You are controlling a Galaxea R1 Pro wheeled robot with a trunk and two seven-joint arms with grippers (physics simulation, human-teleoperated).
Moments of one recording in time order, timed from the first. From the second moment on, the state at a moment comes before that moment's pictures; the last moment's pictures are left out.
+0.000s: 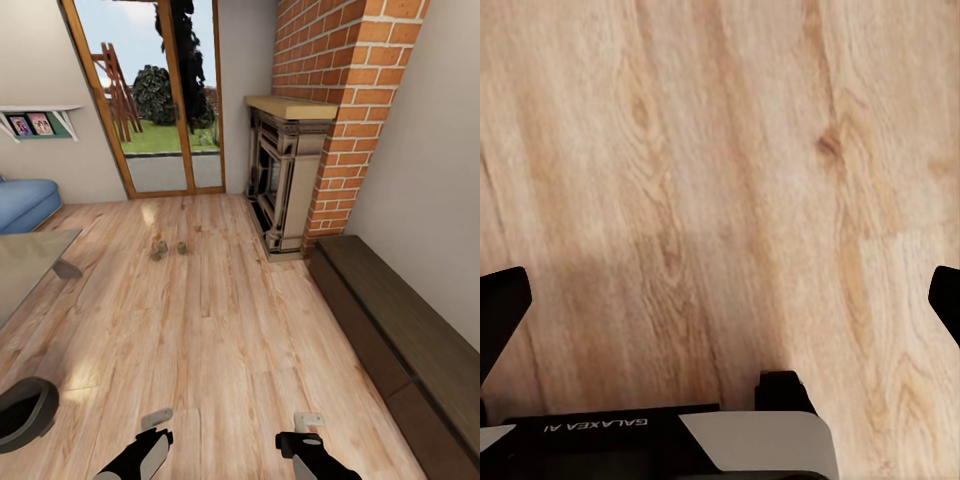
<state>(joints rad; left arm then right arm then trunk) -0.52 -0.06 -0.08 -0.31 0.41 0.20 0.49 -0.45 0.06 0.57 -0.45 -0.59 0.17 -0.35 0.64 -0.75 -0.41</state>
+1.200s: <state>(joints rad) -0.52 -0.06 -0.08 -0.31 0.41 0.20 0.49 -0.45 0.06 0.57 -0.45 -0.59 0.17 -0.36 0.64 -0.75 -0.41</state>
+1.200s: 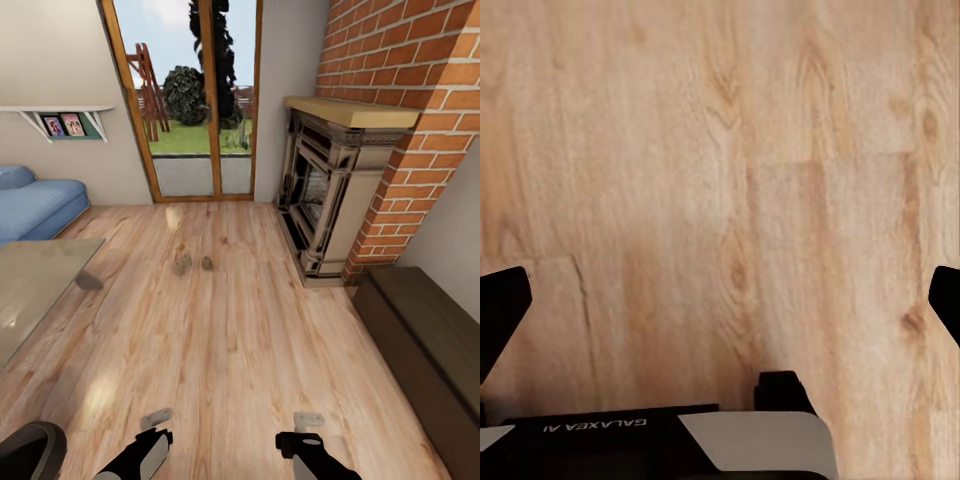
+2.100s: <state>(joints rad) -0.52 -0.06 -0.08 -0.31 0.41 0.20 0.49 -0.45 0.05 0.57 -0.45 -0.60 0.18 -0.36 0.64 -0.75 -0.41</state>
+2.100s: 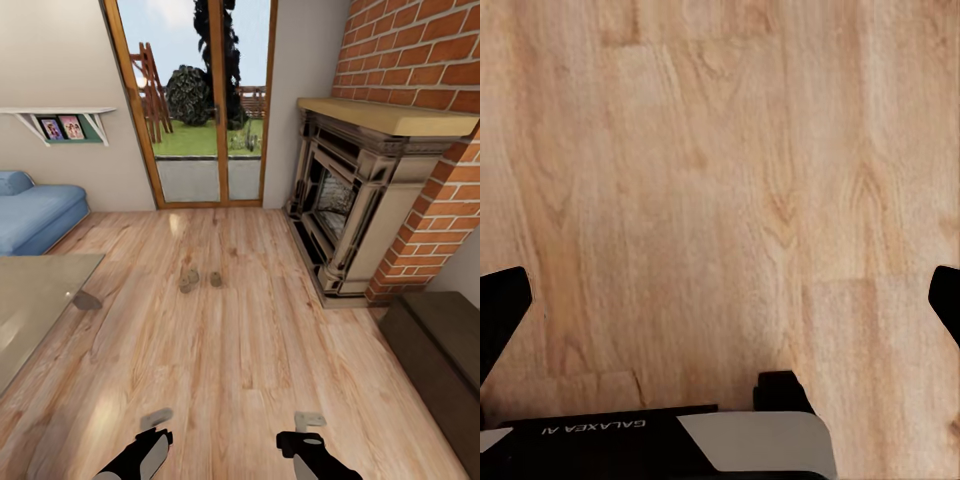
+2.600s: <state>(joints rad) -0.52 -0.06 -0.08 -0.31 0.41 0.20 0.49 -0.45 0.05 0.57 -0.46 -0.59 0.18 -0.35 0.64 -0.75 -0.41</state>
